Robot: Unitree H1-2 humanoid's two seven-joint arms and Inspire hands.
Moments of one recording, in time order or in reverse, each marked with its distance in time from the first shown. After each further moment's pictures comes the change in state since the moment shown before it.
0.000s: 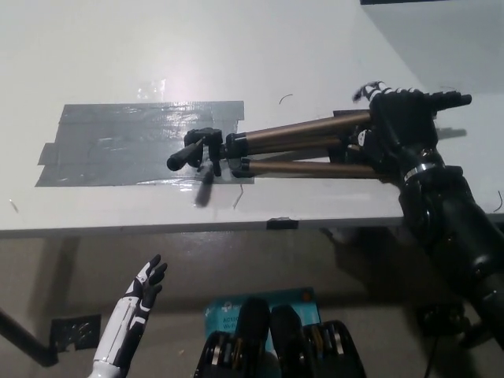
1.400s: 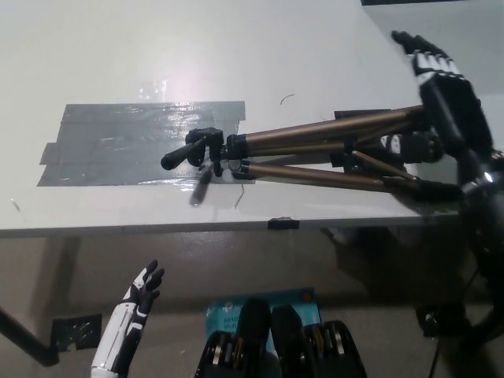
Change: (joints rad) left_arm 0.019 -0.002 0.000 -0.002 -0.006 -0.010 0.012; right_arm 0.200 -0.074 -0.215 -0.693 0.226 0.046 0.393
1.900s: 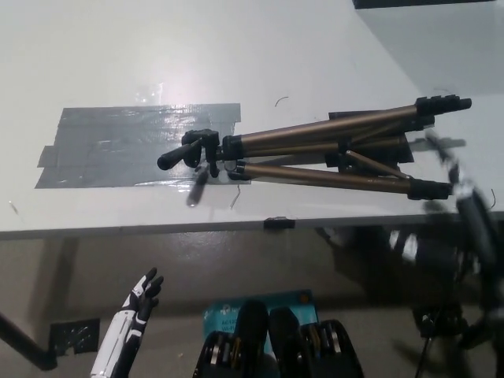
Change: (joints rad) left_arm 0.027 -0.001 -0.001 0.000 -0.004 0.000 0.000; right_arm 0.388 0.078 -0.155 -0.360 0.306 -0.112 -0.013
